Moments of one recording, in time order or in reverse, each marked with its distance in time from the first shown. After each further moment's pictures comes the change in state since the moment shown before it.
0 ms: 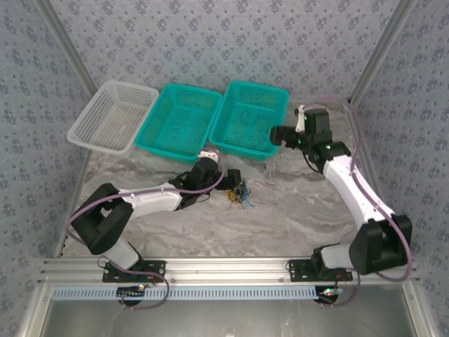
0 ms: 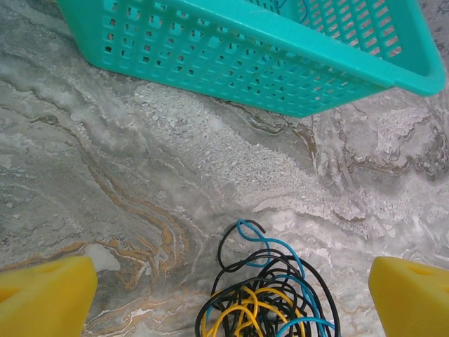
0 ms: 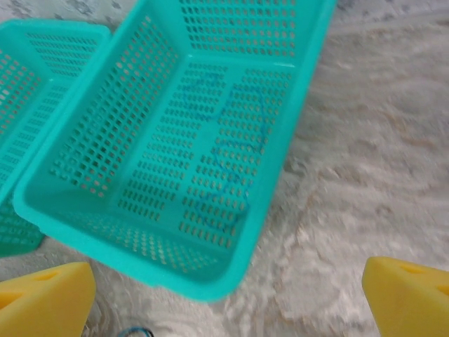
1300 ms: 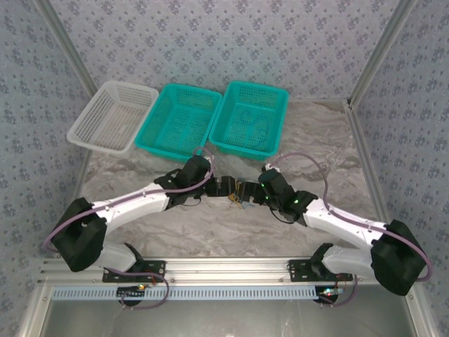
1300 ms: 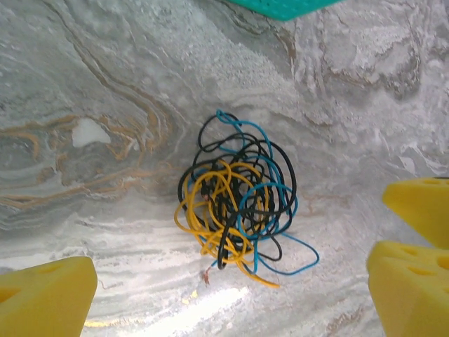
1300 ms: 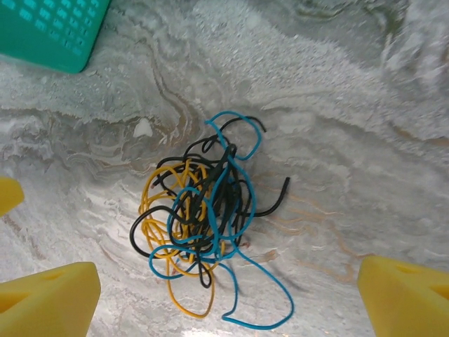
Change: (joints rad) left arm 0.019 -0.185 0.022 -0.366 0.221 -0.060; right arm 0.547 -0.129 -0.486 0.219 0.168 0.505
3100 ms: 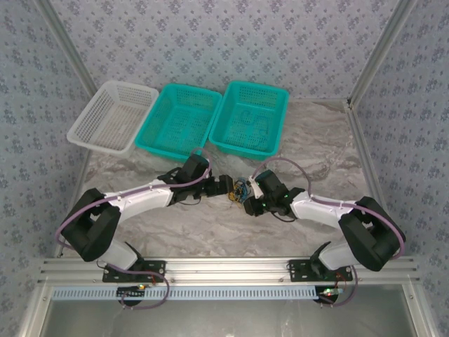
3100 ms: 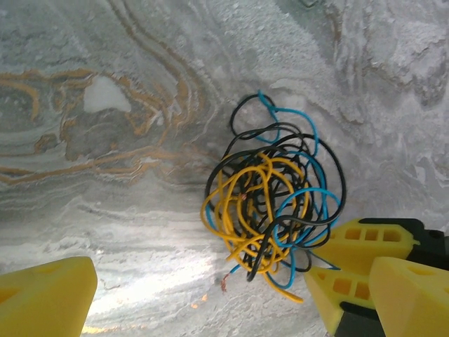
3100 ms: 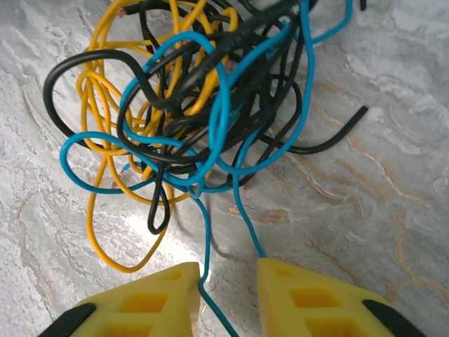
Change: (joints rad) left arm 0.066 0.101 -0.012 0.060 0.100 -0.088; right arm -0.072 0.227 -0.026 0.050 -0.278 -0.474
